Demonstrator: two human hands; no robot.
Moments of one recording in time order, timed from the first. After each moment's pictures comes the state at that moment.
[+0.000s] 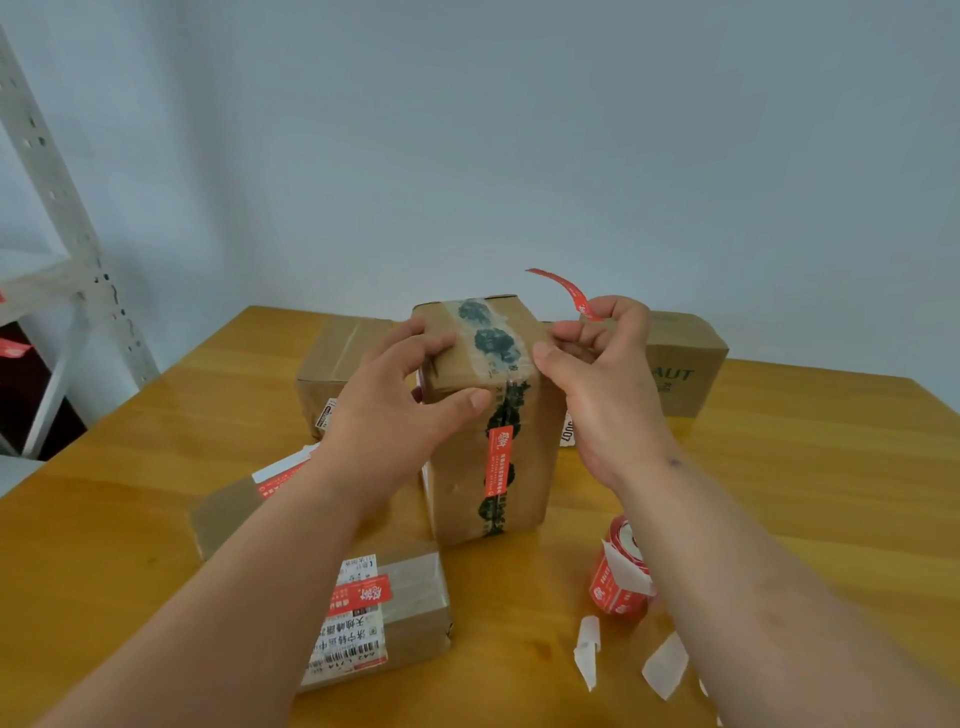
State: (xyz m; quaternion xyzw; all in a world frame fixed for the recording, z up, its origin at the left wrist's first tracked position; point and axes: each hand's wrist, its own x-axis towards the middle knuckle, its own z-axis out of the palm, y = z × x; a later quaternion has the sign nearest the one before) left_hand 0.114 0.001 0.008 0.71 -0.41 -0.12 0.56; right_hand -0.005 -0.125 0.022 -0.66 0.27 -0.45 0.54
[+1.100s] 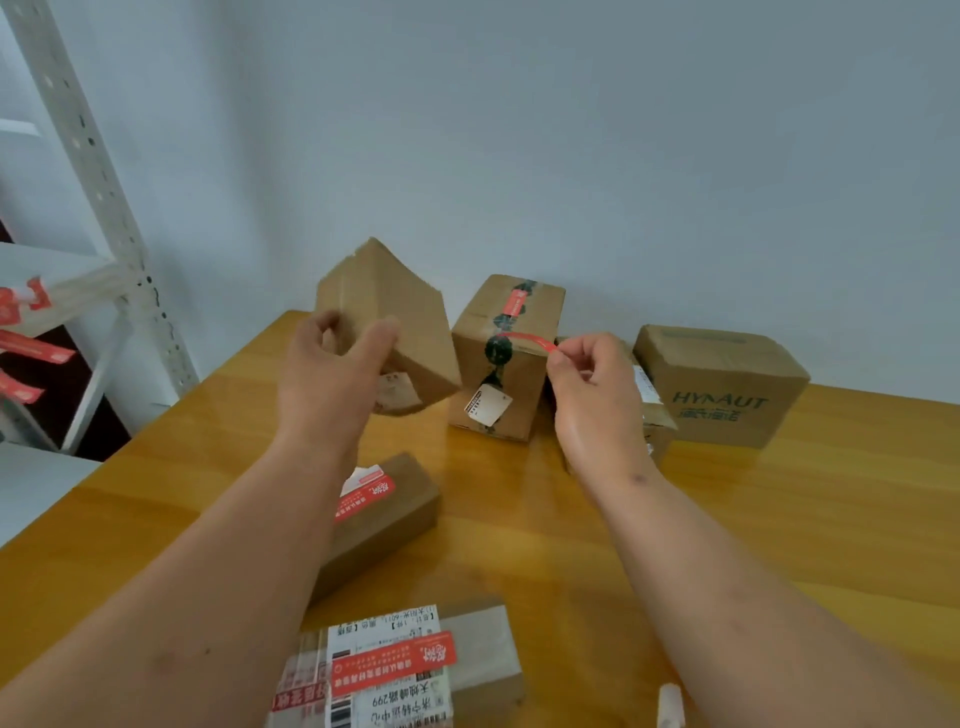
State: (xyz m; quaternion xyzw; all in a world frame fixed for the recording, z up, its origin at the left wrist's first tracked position) left_hand 0.209 0.001 0.012 0.70 -0.13 -0.10 0.70; right_hand 0.073 -0.130 -0.001 -0.72 0.36 -0.42 0.41
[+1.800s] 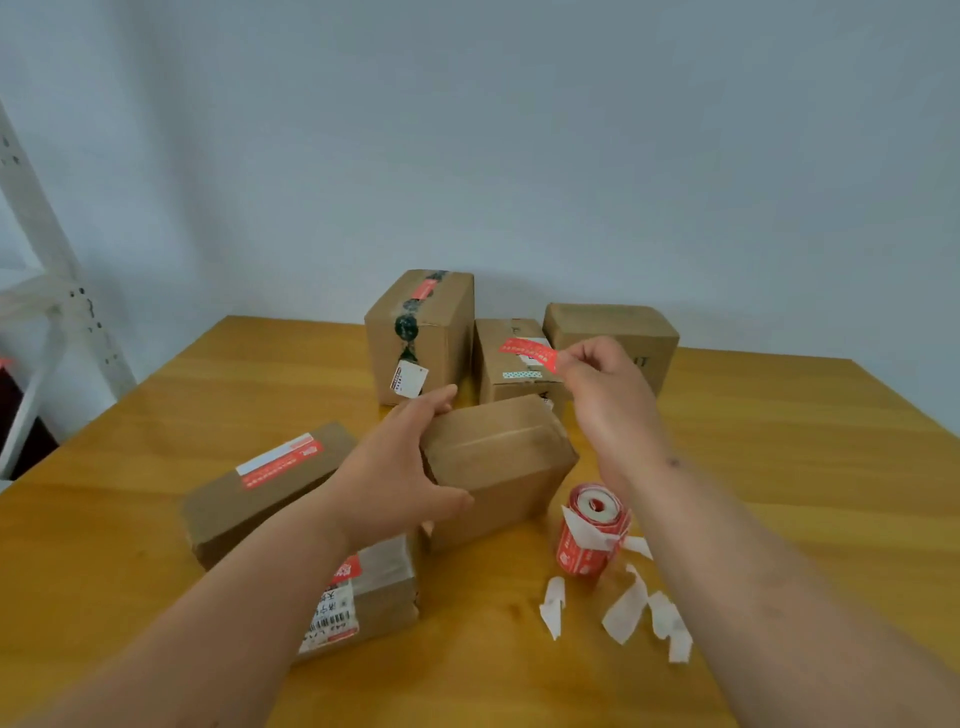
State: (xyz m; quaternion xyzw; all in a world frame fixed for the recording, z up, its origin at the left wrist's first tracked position) left_hand 0.094 0.015 -0.023 0.74 -0.53 -0.20 0.35; right_hand -0.056 -0.114 0.025 -0.72 0.41 -0.36 0.43
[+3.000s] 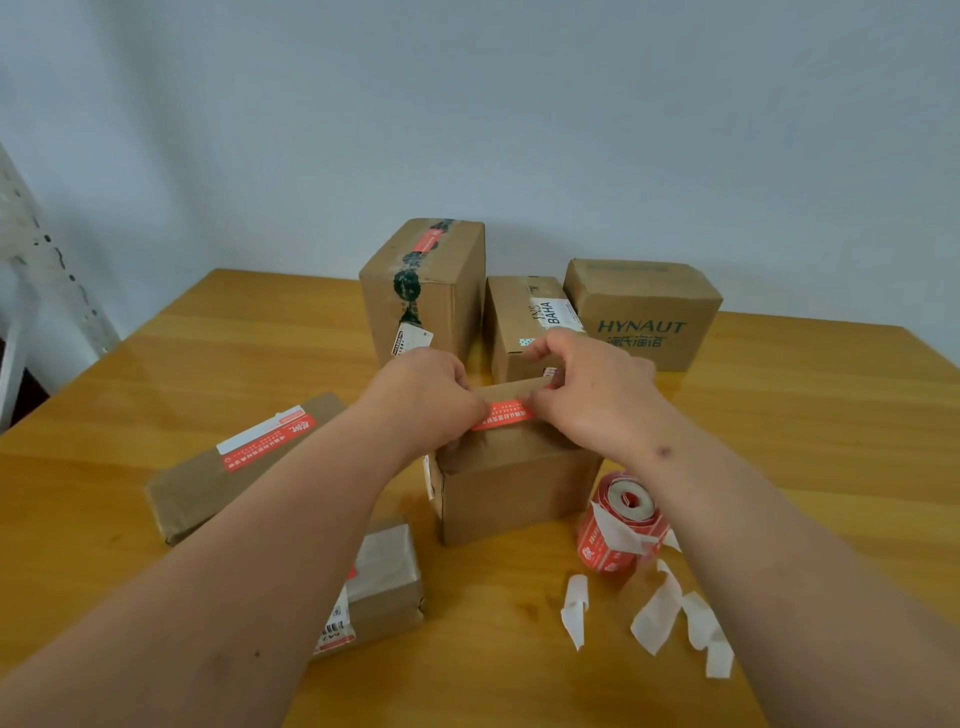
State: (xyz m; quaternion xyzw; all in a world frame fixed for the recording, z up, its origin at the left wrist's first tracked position) left_hand 0.105 -0.047 -0.007 0.85 -0.43 -0.18 0.25; right_hand -0.023 -0.142 -0.001 -0.90 0.39 -0.14 0.16
